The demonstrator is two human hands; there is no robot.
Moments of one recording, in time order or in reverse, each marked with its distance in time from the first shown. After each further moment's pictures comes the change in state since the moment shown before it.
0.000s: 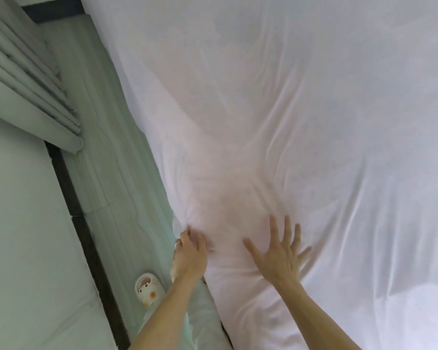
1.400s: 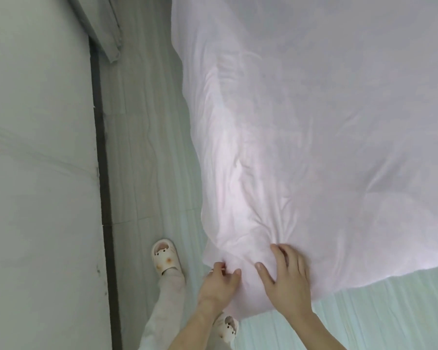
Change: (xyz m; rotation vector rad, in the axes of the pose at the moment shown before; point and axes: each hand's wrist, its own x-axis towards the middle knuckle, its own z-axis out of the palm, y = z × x) left_hand -0.299 -0.264 0.255 -0.177 -0.303 -0.097; right_hand -0.248 0.307 0.172 -0.122 0.355 -0.561
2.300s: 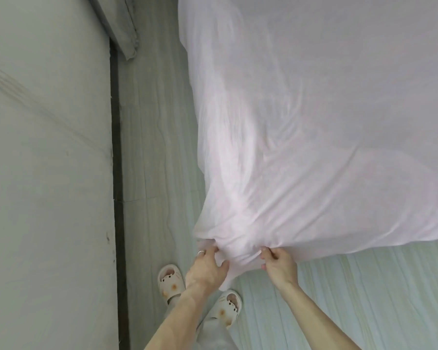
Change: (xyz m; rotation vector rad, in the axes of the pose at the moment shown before) left_hand -0.056 -0.065 0.072 0.281 0.196 0.040; right_hand -0.085 0.055 0.031 0.660 -0.421 0.598
